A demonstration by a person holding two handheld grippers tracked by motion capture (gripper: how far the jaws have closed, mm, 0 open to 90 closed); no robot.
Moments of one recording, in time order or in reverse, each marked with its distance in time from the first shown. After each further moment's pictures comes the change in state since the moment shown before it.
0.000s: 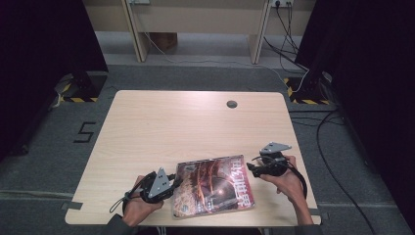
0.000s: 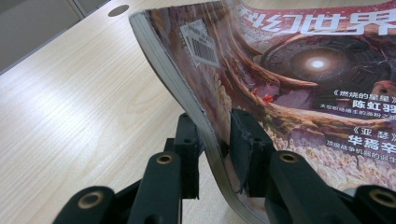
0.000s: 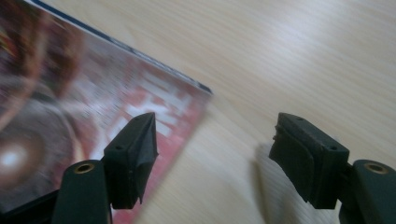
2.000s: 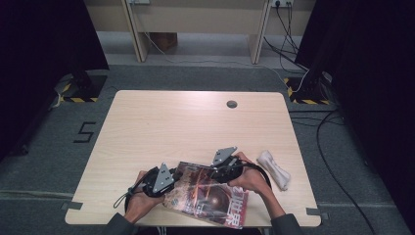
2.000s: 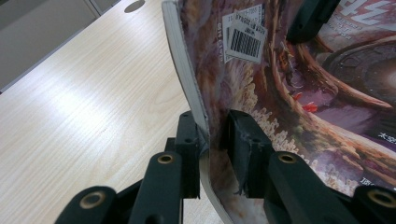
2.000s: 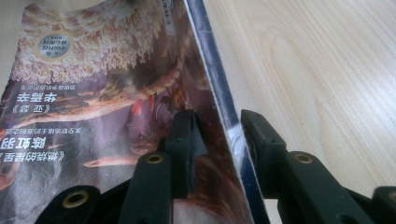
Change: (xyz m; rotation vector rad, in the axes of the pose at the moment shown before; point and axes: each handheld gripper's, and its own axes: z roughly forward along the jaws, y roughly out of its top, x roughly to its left) left arm 0.011 0.001 0.014 0.030 0.066 0.032; right arm 0.090 0.048 0.060 0.083 0.337 -0.430
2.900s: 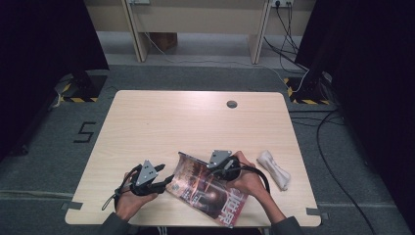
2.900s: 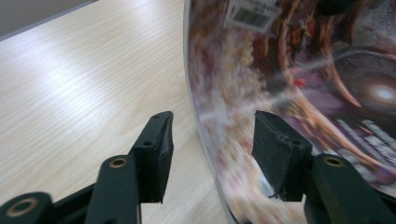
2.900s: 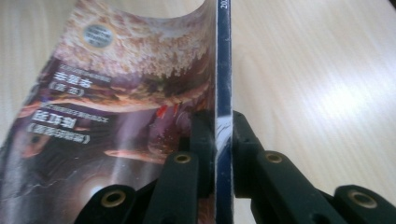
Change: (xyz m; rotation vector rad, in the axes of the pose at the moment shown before) left arm 0.020 -0.022 -0.019 -0.010 0.001 -0.254; right arm 0.015 0.022 -0.019 0.031 -0.181 -0.115
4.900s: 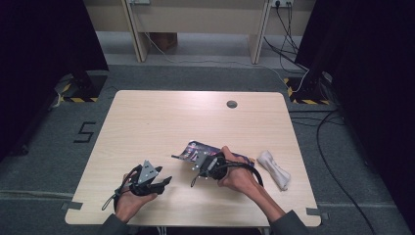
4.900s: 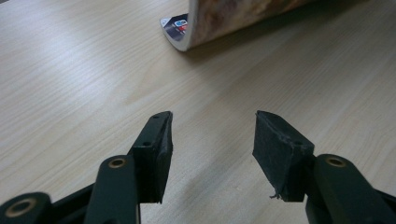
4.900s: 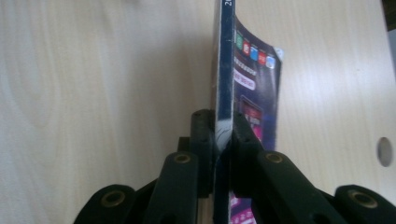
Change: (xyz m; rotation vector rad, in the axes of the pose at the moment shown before) left arm 0.003 -0.005 0.004 0.079 0.034 -0.019; right arm 0.019 0.045 -0.006 0.208 -0.044 -0.213
